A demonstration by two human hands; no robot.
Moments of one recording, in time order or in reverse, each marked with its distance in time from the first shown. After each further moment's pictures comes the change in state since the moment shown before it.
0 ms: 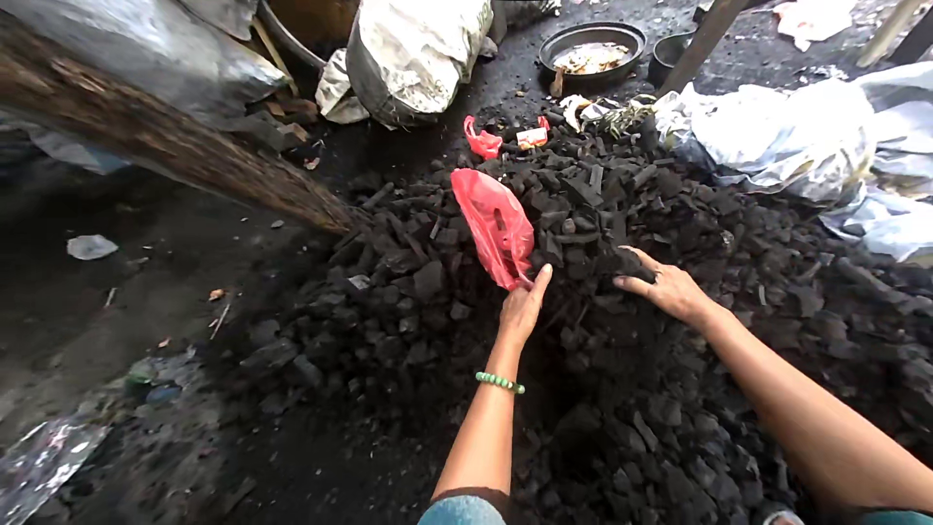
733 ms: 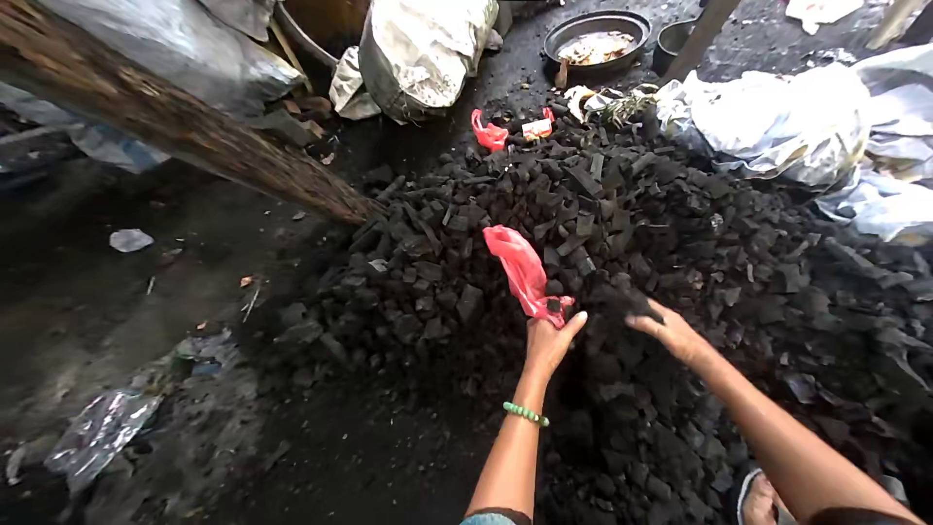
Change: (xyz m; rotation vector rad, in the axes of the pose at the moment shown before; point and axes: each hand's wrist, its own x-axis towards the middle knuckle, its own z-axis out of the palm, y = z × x) left_hand -0.061 -0.058 0.045 -0.027 0.046 0.125; right_hand -0.076 0.035 0.063 0.391 -0.015 0.087
